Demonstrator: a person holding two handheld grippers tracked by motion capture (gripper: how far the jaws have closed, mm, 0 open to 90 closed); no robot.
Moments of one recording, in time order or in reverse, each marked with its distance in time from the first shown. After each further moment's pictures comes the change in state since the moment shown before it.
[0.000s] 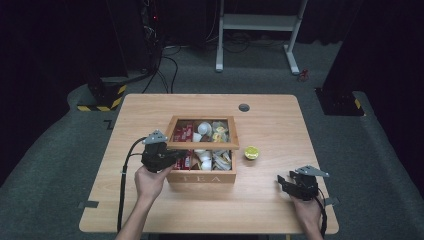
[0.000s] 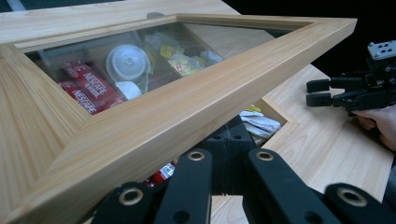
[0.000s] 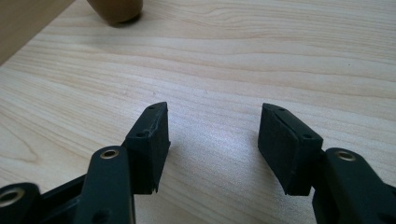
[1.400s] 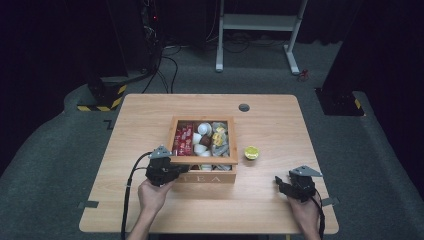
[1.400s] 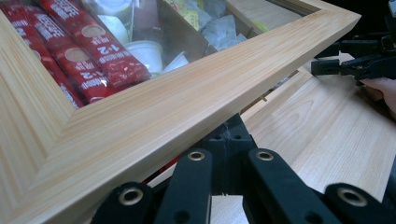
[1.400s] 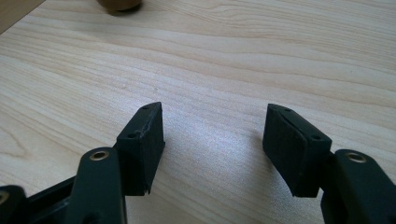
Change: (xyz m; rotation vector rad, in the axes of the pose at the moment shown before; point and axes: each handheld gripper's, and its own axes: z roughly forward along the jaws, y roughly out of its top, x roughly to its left) left arm -0.003 -0.045 0.019 0.076 -0.010 -0.037; right arm 0.009 0.001 0.004 0.019 -0.051 -0.074
